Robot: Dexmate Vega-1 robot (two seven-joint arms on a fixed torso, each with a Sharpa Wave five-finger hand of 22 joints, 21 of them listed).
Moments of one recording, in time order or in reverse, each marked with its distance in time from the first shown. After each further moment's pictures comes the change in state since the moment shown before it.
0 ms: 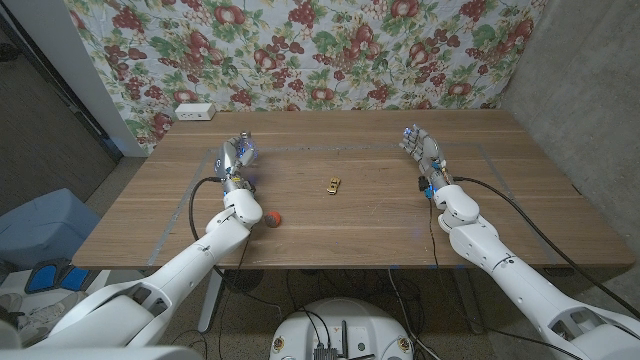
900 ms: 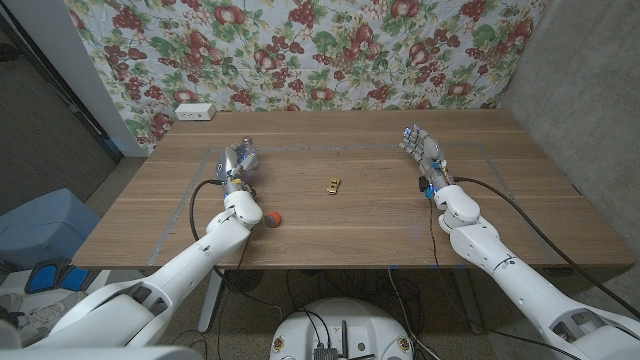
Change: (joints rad) left arm -0.004 0.006 0.012 0.004 -0.036 0.050 -0.041; left_hand 0.010 -0.010 -0.044 0.022 0.001 0.014 -0.014 -0.008 -0.010 0.010 -0.030 -0.027 0.000 0.004 -0.013 -0.009 0.001 -0.013 -0.002 -0.001 0.001; right arm -0.005 -0.002 0.002 -0.006 0.002 0.004 0.001; right_hand 0.000 0.000 0.004 0.004 0.000 0.000 0.000 0.000 0.000 0.000 0.000 0.000 0.000 0.004 0.004 -0.004 0.000 0.000 0.000 0.000 0.000
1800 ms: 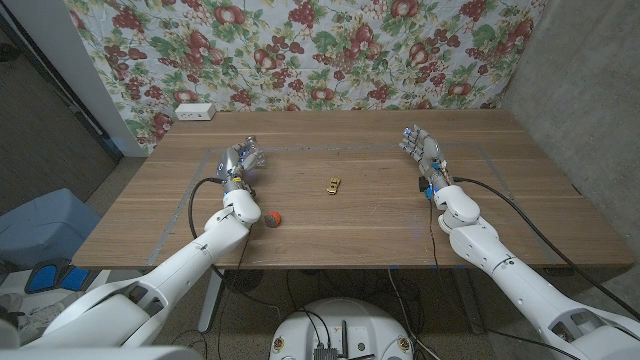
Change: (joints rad) left arm -0.001 0.021 0.009 -0.031 -0.005 0.048 -0.036; left_hand -0.189 -0.112 -0.198 0.028 -0.001 -0.031 -0.136 0.001 -0.016 -0.101 -0.138 -0.059 0.003 -0.218 -0.006 -0.011 0.007 -0.150 0.007 -0.094 0.002; right arm 0.001 0.006 0.001 0.009 0.007 0.007 0.010; right_hand -0.010 -0.010 0.000 0.000 0.000 0.000 0.000 0.000 0.000 0.000 0.000 0.000 0.000 0.003 0.003 0.000 0.000 0.000 0.000 0.000 0.000
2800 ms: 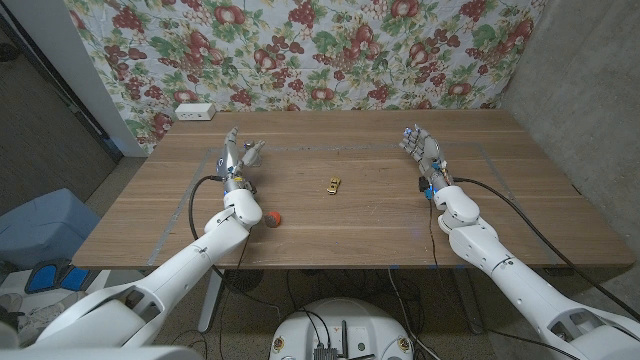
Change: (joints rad) left arm 0.029 0.016 -0.004 -0.065 0.060 -0.042 0.065; left_hand -0.106 0.002 -0.098 0.004 0.000 -0.503 -0.044 -0.004 -0.009 -0.554 0.081 -0.008 -0.014 -0.380 0.022 -0.023 -0.020 -0.205 0.054 -0.195 0.003; right arm -0.002 0.003 0.000 0.002 -0.002 0.009 -0.002; right_hand -0.019 0.000 -0.004 0.004 0.000 0.000 0.000 0.000 0.000 0.000 0.000 0.000 0.000 0.000 0.000 0.000 0.000 0.000 0.000 0.000 0.000
